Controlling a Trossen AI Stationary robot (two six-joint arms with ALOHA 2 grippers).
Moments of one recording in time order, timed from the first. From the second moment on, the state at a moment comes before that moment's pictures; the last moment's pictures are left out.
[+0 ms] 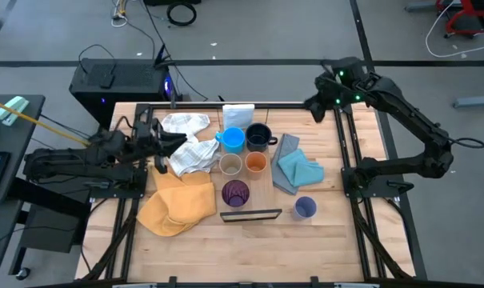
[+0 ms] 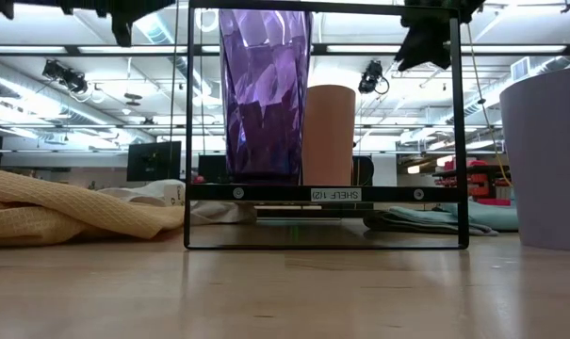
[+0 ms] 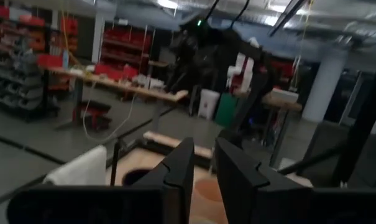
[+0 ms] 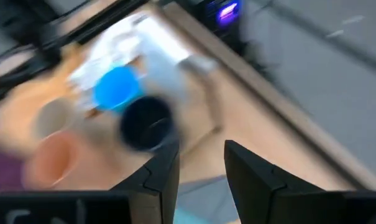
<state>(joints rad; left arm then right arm) 0.04 0.50 0.49 0.16 -0.25 -0.19 -0.79 1.13 1.32 -0.93 -0.34 0.04</state>
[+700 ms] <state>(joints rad) 0.04 0.43 0.27 0.25 -0.18 -0.21 -0.29 1.10 1.32 -1.04 -0.21 0.36</state>
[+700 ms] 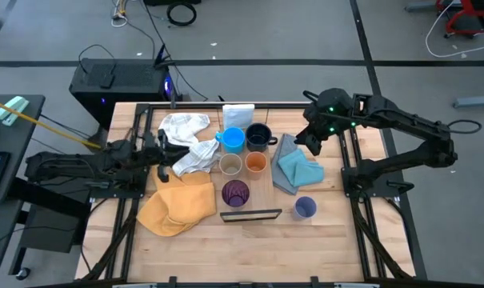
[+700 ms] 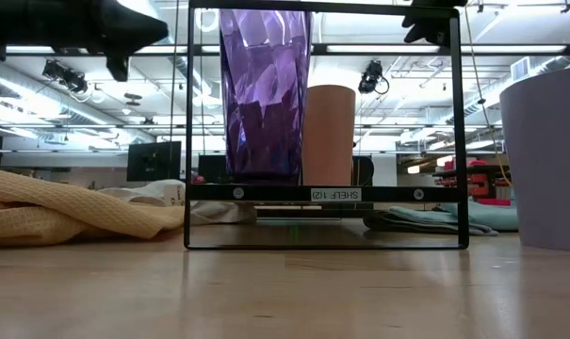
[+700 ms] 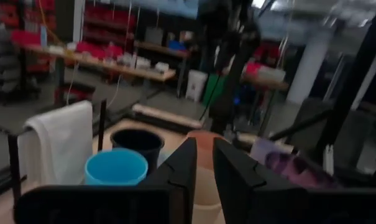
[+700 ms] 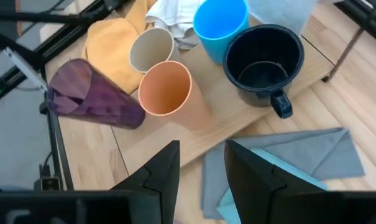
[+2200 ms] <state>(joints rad) 0.04 0.01 0.01 0.16 -0.02 -0.20 -0.23 1.12 1.32 -1.00 -0.23 0.56</state>
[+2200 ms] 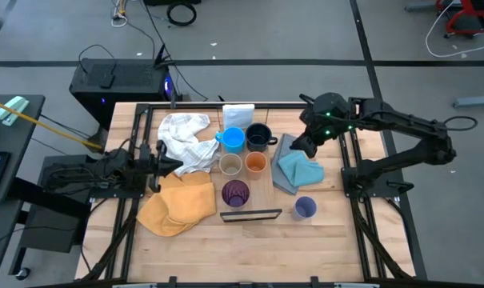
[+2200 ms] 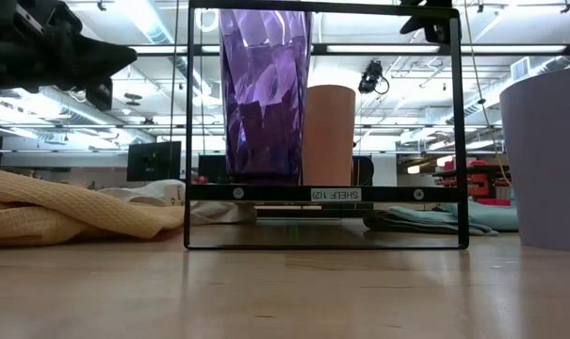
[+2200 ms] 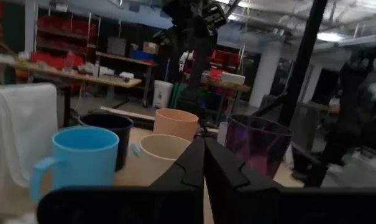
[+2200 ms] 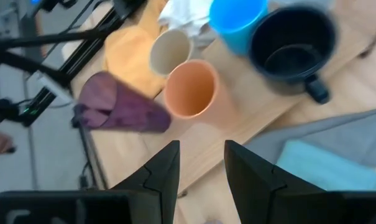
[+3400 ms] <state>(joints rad) 0.04 0.01 0.01 0.06 -0.03 -0.07 0.22 1.17 1.08 -1.19 -0.23 0.36</state>
